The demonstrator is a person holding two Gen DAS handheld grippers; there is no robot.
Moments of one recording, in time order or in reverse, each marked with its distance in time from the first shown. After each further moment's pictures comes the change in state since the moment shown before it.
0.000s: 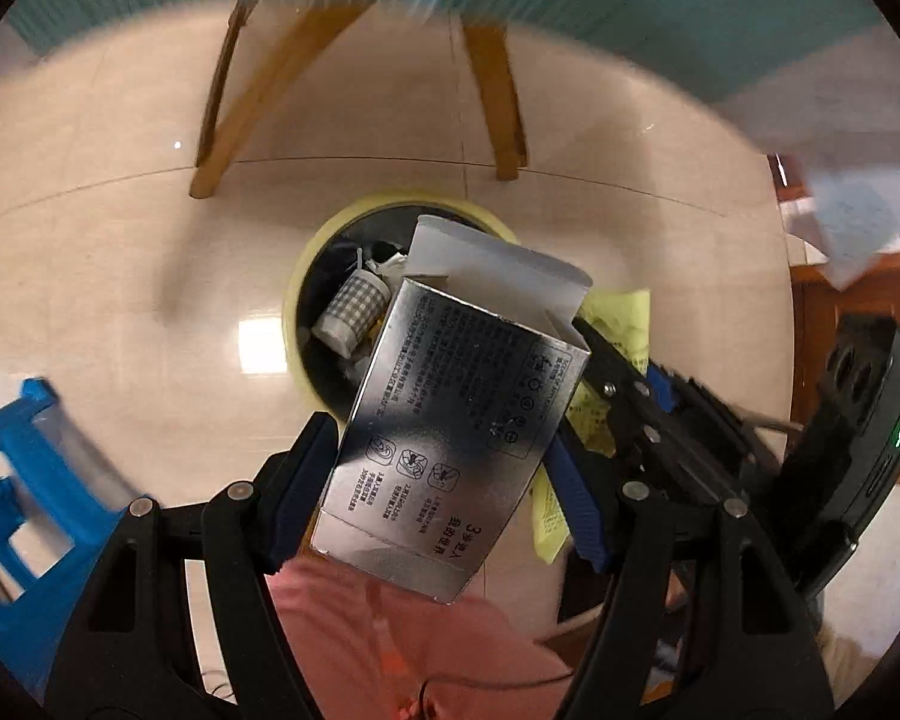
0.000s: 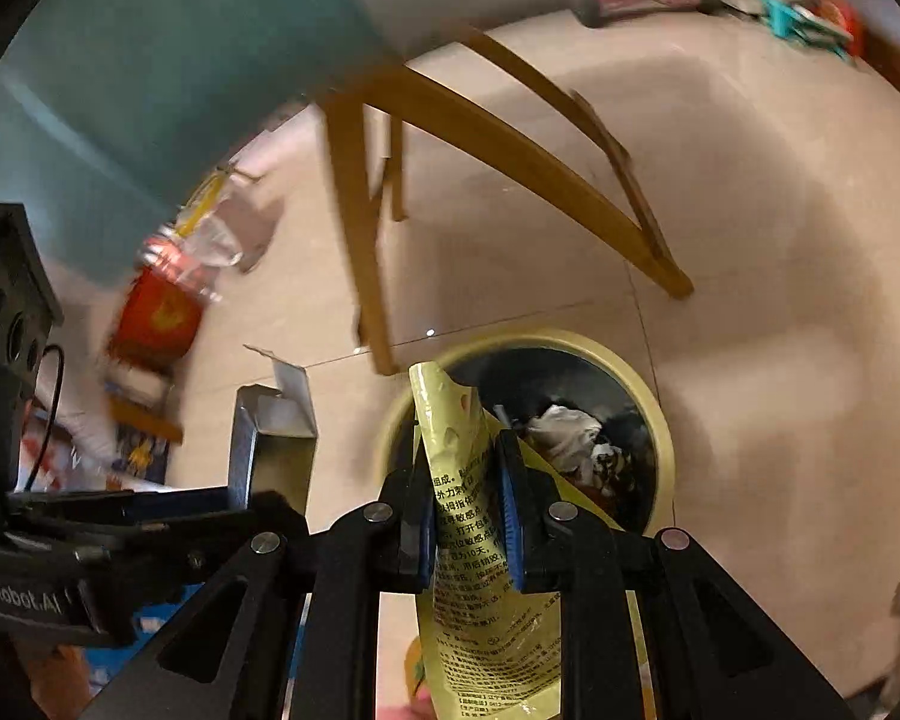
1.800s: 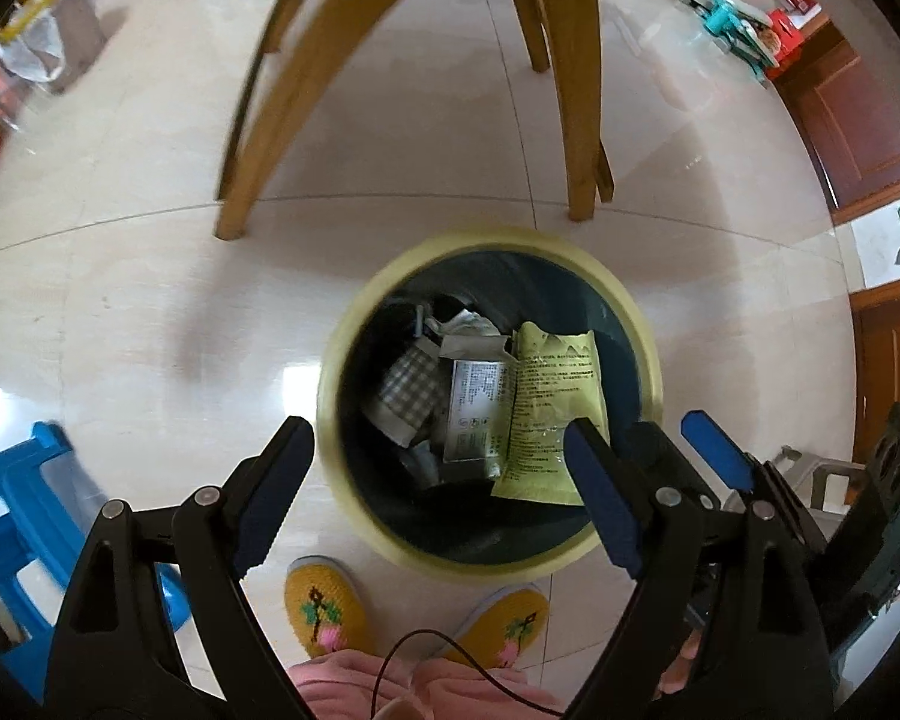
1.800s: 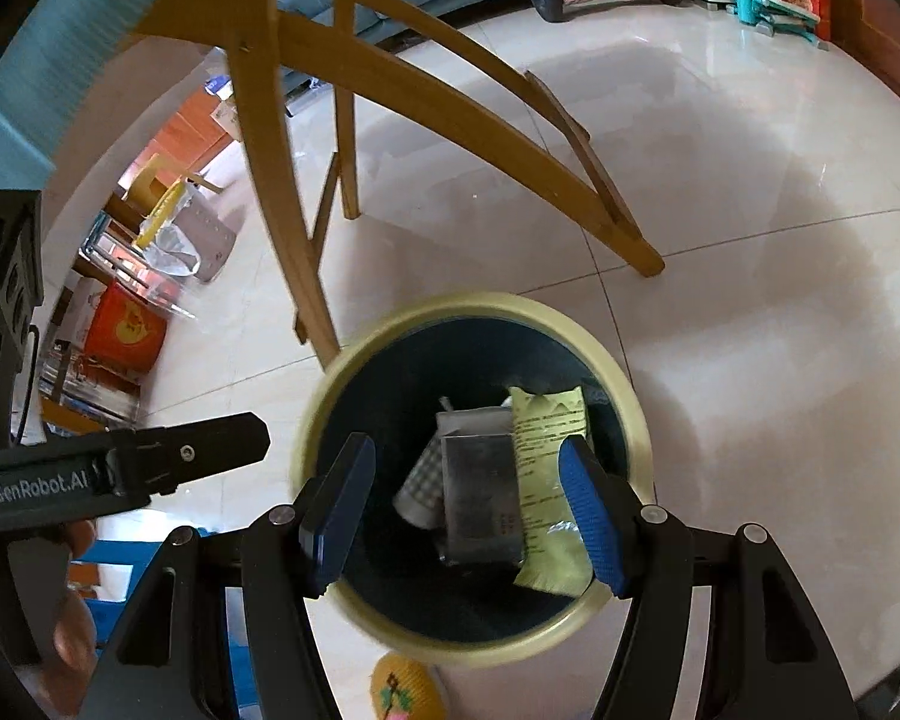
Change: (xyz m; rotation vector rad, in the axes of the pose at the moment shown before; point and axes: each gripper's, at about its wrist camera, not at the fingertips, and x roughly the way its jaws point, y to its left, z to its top) left arm 0.069 0.032 0.032 0.008 -0.137 0.136; right arm 0.018 -0.018 -0.040 0.024 -0.047 -0.047
